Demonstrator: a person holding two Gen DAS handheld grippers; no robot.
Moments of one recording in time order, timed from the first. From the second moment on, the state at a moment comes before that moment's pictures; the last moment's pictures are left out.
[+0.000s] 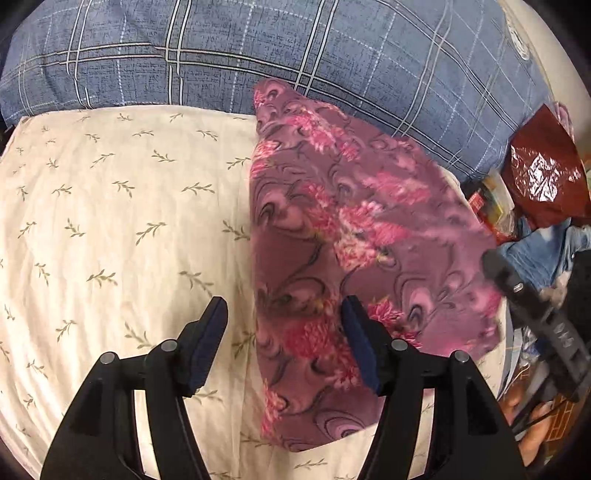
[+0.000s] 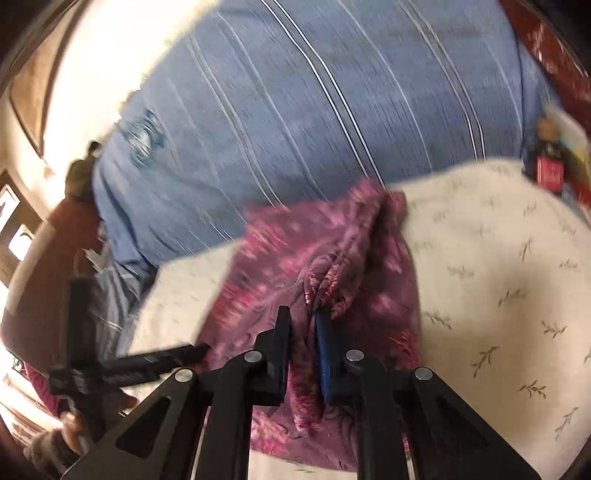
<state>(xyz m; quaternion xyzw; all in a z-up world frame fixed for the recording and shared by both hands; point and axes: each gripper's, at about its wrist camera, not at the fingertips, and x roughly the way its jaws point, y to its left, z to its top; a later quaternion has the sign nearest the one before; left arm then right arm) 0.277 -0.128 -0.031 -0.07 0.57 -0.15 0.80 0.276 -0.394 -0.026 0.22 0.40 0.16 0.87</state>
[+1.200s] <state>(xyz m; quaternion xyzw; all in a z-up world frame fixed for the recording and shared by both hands) 0.324 -0.156 -0.058 -0.06 0.57 -0.22 0.79 0.322 -0.411 -0.072 0.18 0.45 0.14 0.86</state>
